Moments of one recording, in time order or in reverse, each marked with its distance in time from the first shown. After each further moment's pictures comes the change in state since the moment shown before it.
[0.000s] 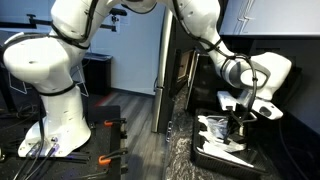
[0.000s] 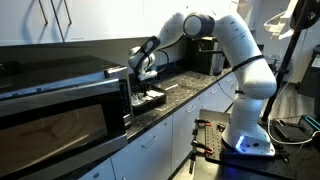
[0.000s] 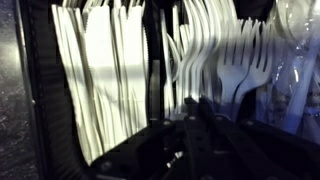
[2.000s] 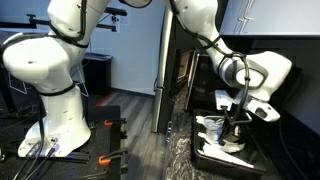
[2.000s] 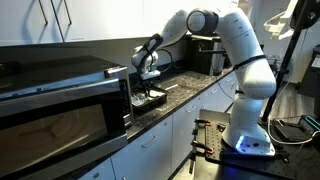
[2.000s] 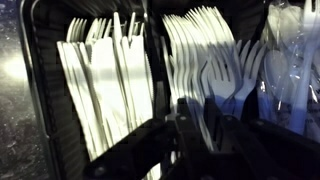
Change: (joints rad) arm -0.015 -0.055 -0.002 -0.080 0.036 0.006 -0.002
